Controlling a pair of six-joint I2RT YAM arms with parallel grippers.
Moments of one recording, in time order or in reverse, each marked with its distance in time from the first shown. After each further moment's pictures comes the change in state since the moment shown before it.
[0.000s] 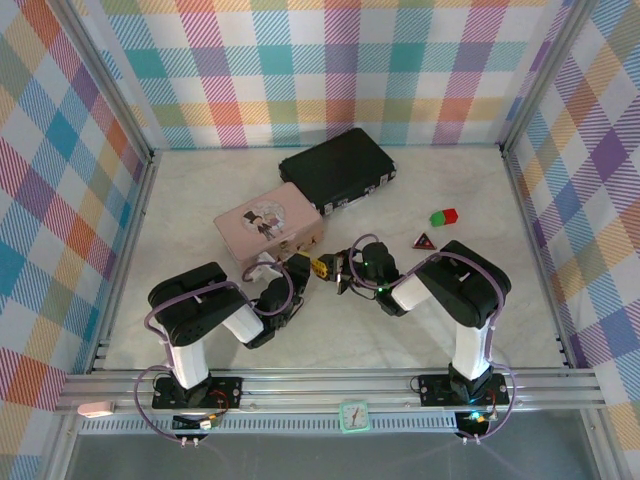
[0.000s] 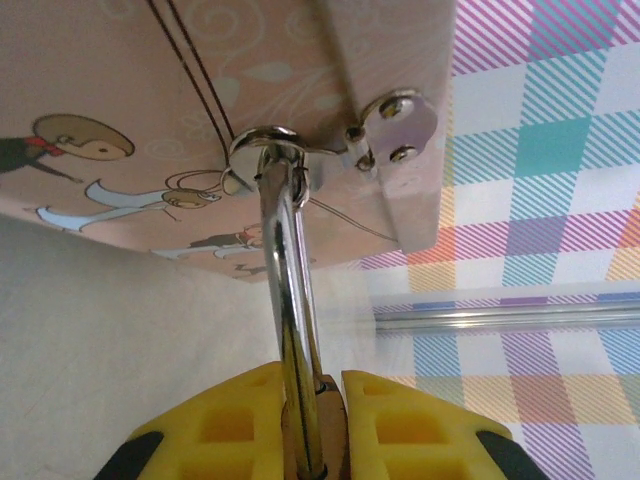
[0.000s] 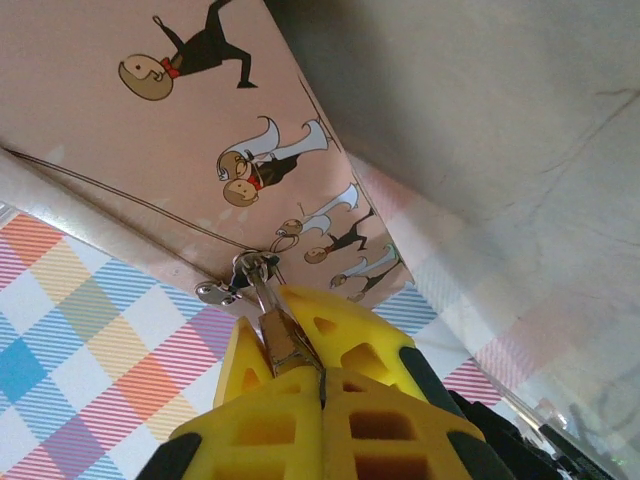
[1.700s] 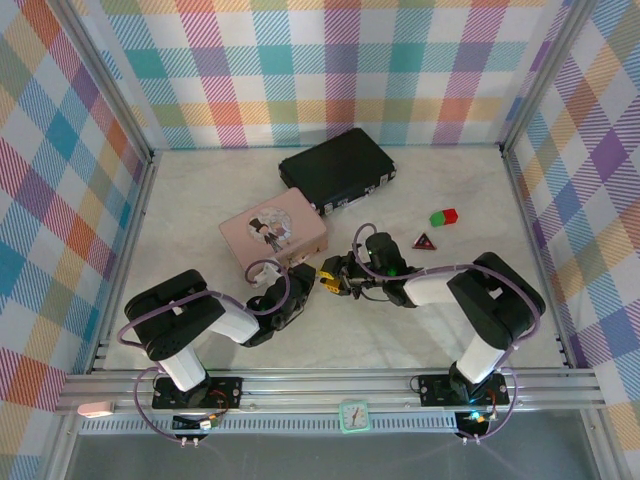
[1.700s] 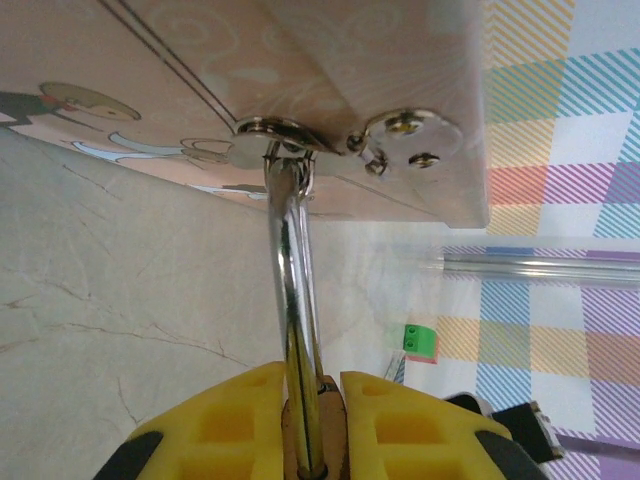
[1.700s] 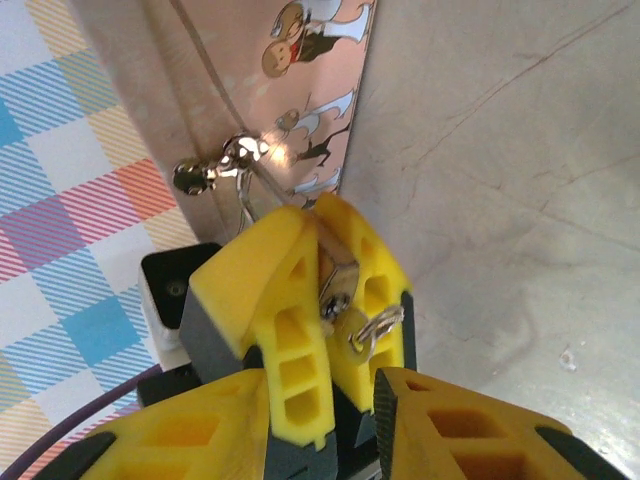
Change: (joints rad) left arm -0.016 -0.143 0.021 -0.379 0.132 -0.121; right arm -0.044 -0.202 0.022 -0.500 -0.208 -0.558
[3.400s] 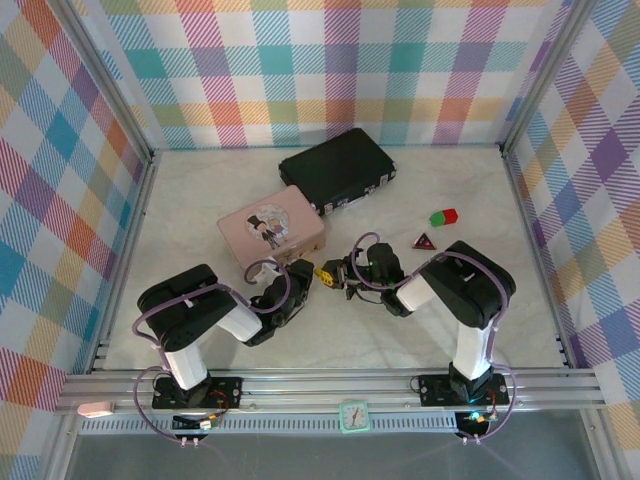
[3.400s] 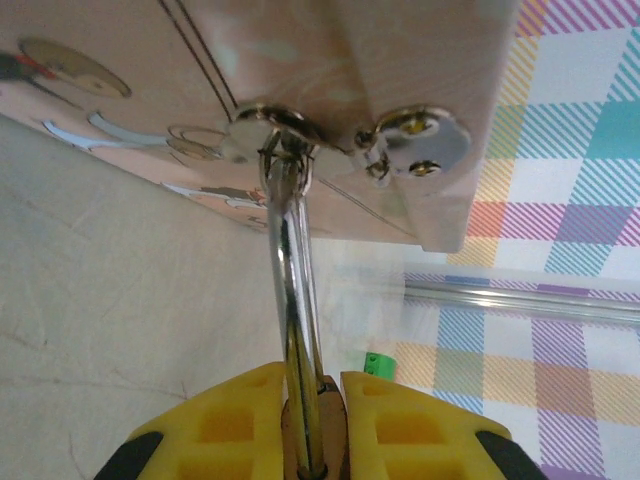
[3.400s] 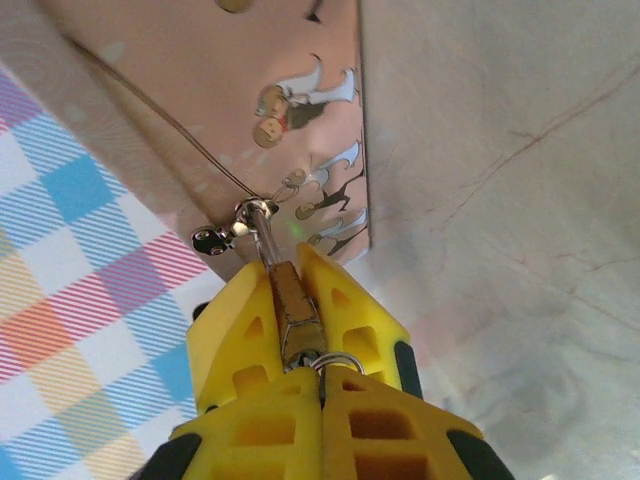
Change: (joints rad) left arm 0.023 0.086 -0.003 0.167 -0.018 -0.035; right arm 0.018 0.199 -0.061 0.462 0.080 0.317
